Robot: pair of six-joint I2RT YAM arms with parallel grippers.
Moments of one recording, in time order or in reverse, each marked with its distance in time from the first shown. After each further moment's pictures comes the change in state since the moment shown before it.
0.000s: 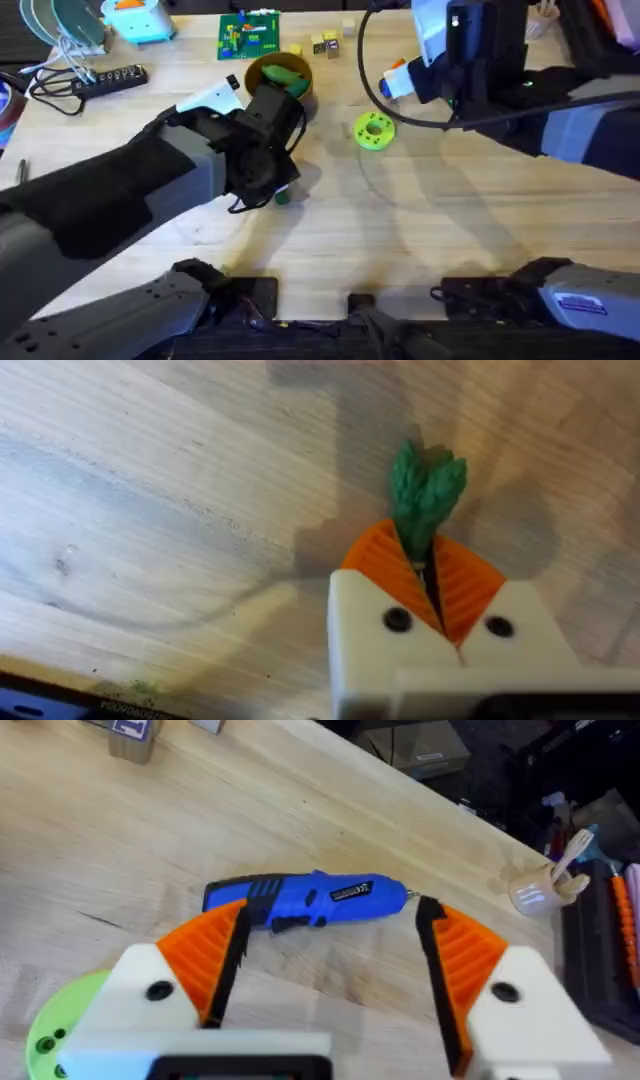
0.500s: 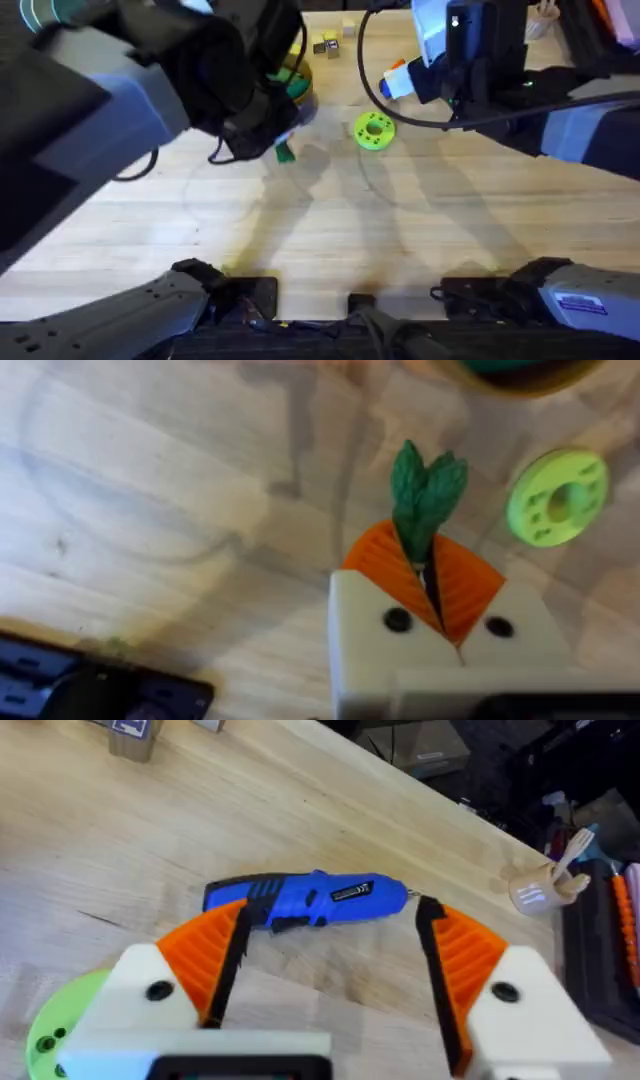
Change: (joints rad) left arm 0.011 0.000 0.417 -0.312 0.017 0.001; right arm 0.000 0.000 0.000 -0.002 0.000 0.000
